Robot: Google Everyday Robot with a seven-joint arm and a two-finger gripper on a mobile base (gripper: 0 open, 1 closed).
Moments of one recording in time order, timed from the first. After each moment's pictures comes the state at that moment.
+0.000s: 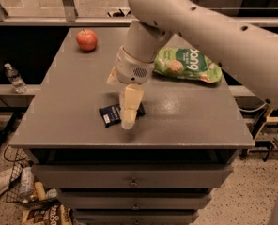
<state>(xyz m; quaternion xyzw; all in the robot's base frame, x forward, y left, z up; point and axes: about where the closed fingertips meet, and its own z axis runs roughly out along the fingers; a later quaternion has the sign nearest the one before) 0.517 0.054 0.843 -0.79 0.58 0.18 0.12</state>
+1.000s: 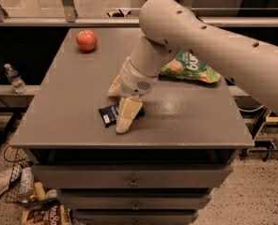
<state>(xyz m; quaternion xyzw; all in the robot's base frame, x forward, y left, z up) 0.520 0.056 0.814 -0.77 0.59 0.19 0.16</state>
